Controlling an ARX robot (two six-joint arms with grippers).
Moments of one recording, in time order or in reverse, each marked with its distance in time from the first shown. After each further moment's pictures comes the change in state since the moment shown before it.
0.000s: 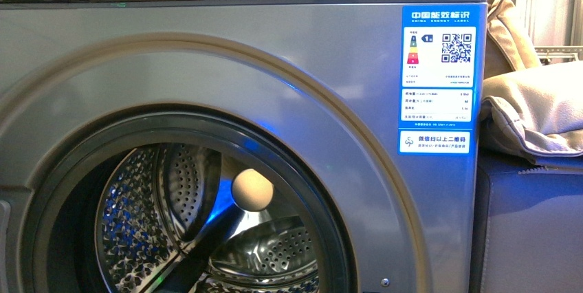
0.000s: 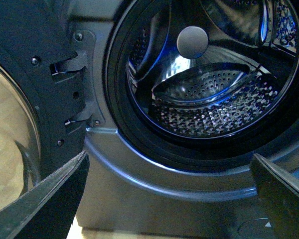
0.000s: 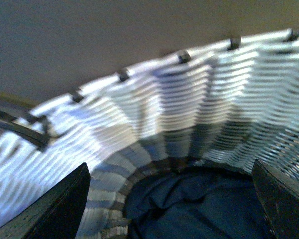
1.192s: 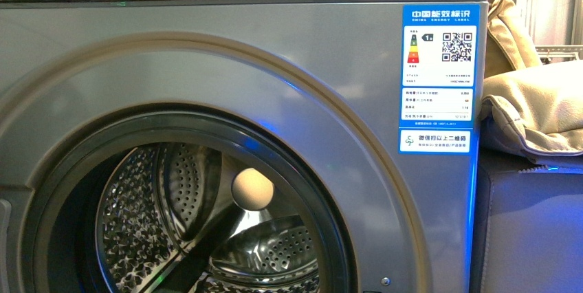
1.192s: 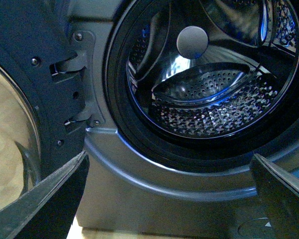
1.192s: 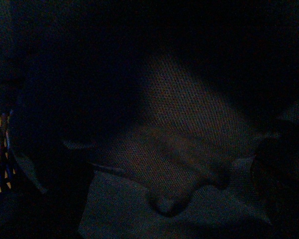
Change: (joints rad) left arm 0.000 0.000 0.000 0.000 0.000 0.000; right arm 0.029 0.994 0.203 0.237 0.280 -0.148
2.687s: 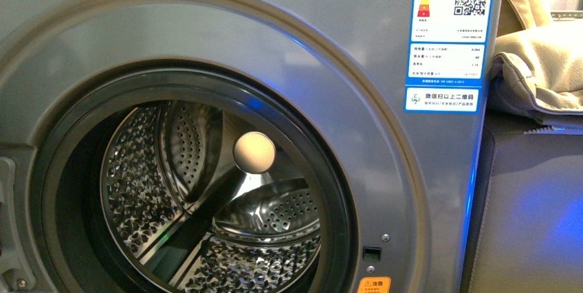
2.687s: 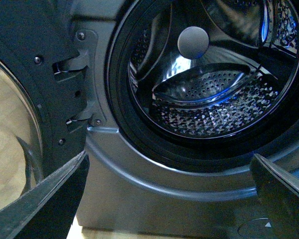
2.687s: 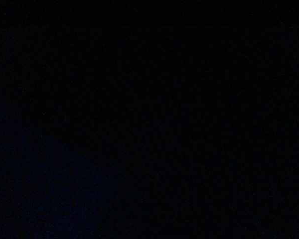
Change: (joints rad) left arm 0.000 0.000 0.000 0.000 0.000 0.000; right arm -0.034 0.359 0.372 -0.114 -0.054 -0.026
